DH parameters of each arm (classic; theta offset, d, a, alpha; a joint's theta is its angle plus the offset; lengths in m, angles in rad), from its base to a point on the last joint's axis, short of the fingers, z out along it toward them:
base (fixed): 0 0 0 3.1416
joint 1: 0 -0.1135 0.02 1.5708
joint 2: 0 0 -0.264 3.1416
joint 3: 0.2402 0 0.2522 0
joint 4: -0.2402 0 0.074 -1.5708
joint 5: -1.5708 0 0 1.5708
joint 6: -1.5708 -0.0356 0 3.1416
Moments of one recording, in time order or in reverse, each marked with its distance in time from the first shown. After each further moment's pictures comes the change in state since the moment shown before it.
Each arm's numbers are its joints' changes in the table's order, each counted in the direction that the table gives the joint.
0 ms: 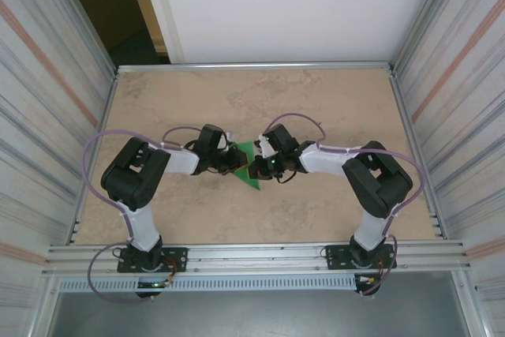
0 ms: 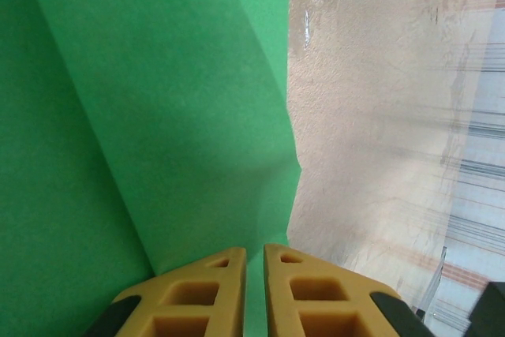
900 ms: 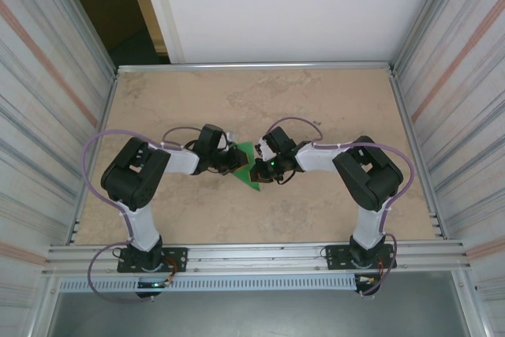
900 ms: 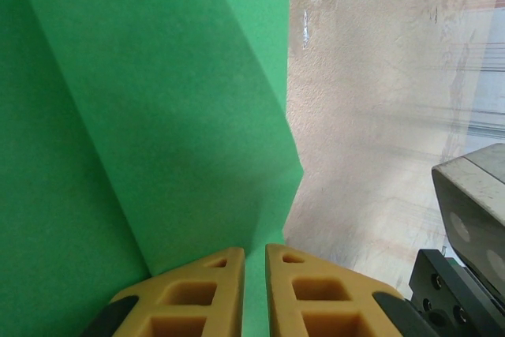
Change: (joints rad) left arm 0.000 0.000 0.002 -0.002 -0.001 0.000; right arm 0.011 0.067 0.011 -0.022 -0.001 0.002
